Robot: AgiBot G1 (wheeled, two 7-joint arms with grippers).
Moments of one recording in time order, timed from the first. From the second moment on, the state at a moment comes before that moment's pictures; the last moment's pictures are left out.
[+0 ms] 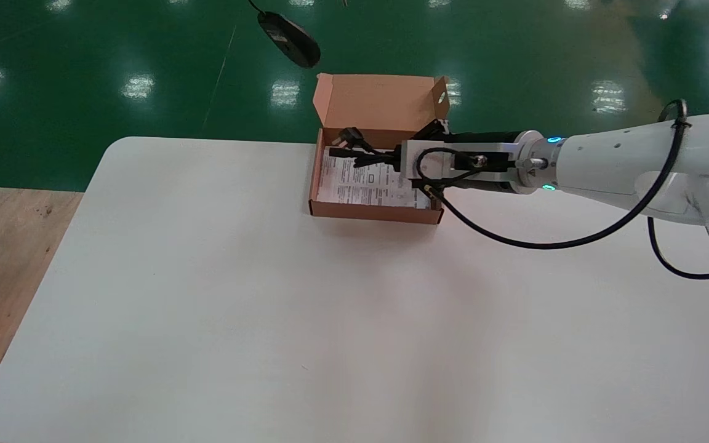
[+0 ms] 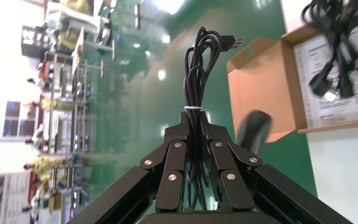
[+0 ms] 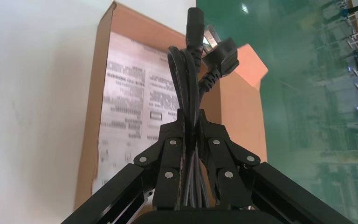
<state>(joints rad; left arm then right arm) -2.14 1.08 0.67 -0.44 1.53 1.28 0.59 1.70 -1.29 -0.54 0.20 -1.53 -0.97 -0.84</state>
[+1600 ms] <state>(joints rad) -2.13 1.25 0.68 -0.21 1.51 1.27 0.73 1.72 -1.31 -0.69 0.20 -1.39 -0.85 -0.69</state>
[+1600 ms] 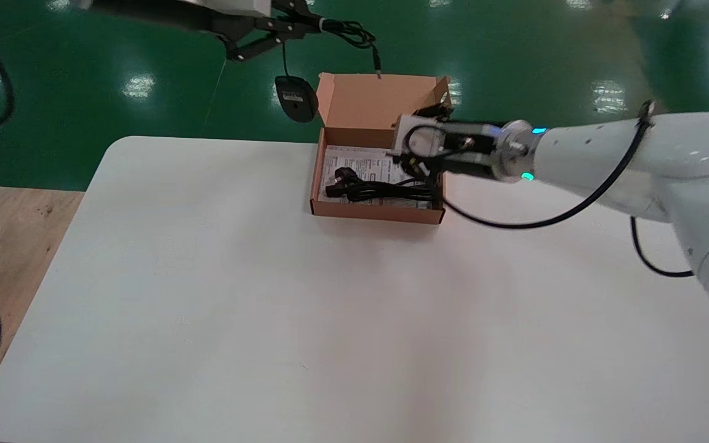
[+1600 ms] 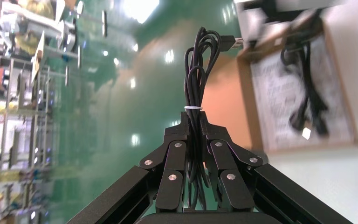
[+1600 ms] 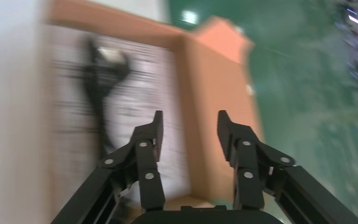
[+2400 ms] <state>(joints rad) -1.73 1.37 0.65 -0.20 1.25 0.90 0.53 1.87 -1.02 -0.64 0.05 -1.31 -1.12 -0.78</state>
